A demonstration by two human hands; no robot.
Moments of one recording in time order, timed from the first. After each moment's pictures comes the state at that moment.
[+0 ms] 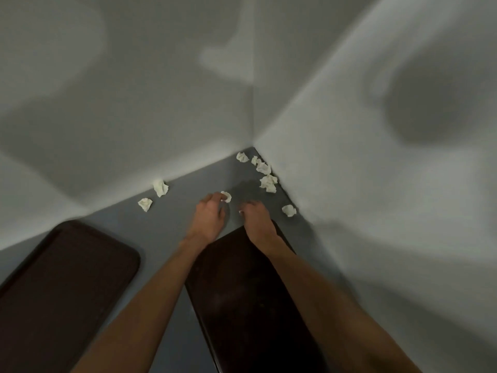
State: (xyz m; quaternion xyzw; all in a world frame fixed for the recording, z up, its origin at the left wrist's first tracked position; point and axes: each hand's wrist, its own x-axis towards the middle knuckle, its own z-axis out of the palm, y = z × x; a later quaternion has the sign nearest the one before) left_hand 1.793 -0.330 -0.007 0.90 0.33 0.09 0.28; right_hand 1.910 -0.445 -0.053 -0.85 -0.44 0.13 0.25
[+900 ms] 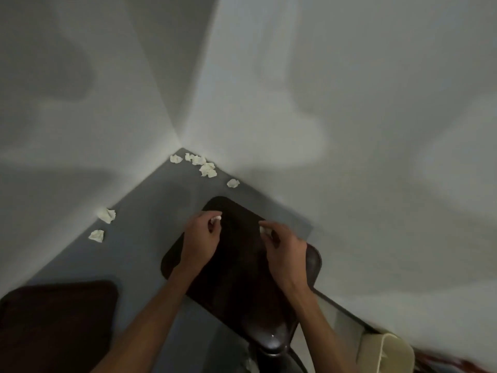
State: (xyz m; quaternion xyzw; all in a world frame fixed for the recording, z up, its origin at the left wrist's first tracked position) left_hand 1.738 -0.432 0.026 0.91 0.15 0.12 0.37; right_hand 1.746 -0.649 0.048 -0.88 -0.09 -0.05 0.47
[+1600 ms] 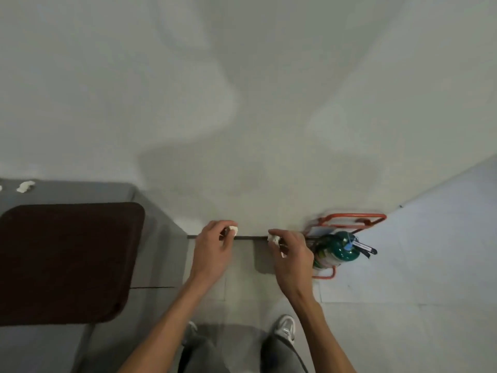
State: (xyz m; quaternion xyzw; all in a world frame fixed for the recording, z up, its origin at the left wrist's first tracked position) left_hand 1.606 -0.893 -0.022 0.88 -0.11 -0.05 0.46; right_hand 1.512 -1.071 -0.024 -0.85 0.25 -0.12 0.45
